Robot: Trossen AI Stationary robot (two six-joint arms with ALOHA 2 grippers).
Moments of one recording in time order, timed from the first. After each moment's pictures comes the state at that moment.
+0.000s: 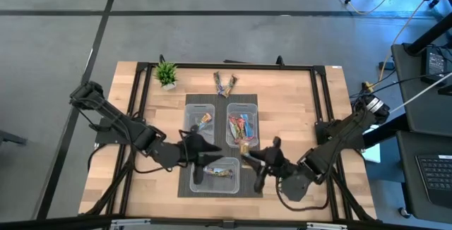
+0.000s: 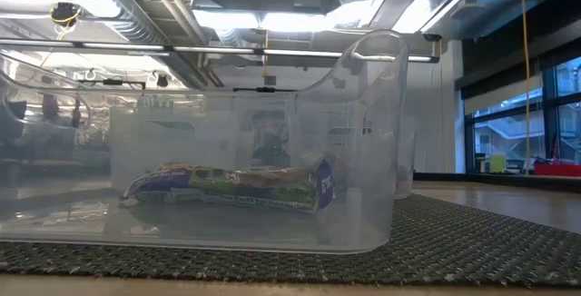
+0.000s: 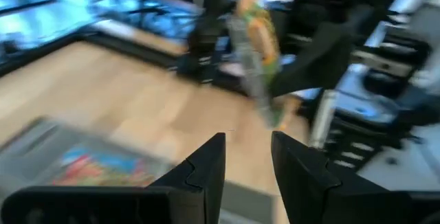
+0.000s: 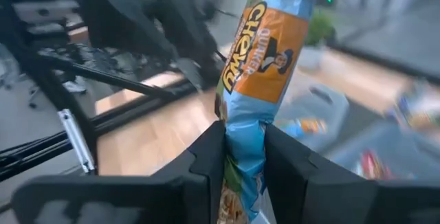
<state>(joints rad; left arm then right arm) -0.56 1.41 1.18 -0.12 -0.66 -0.53 0.72 1.60 1.29 -0.24 1.06 0.74</state>
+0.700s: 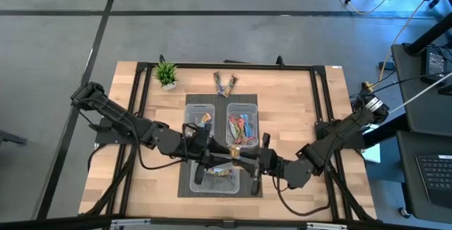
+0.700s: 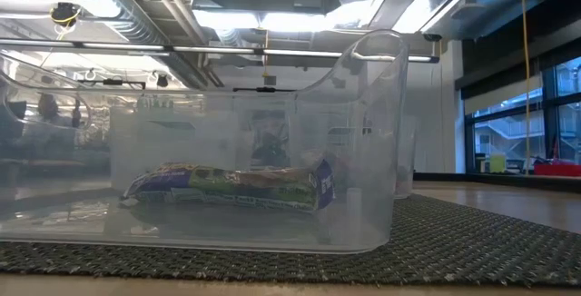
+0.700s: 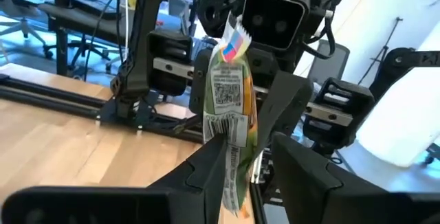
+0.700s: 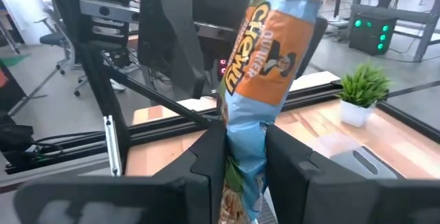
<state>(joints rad) -0.47 1.44 1.18 0.17 -0.38 -0.38 0.66 1.60 1.29 0.11 0.89 0.28</state>
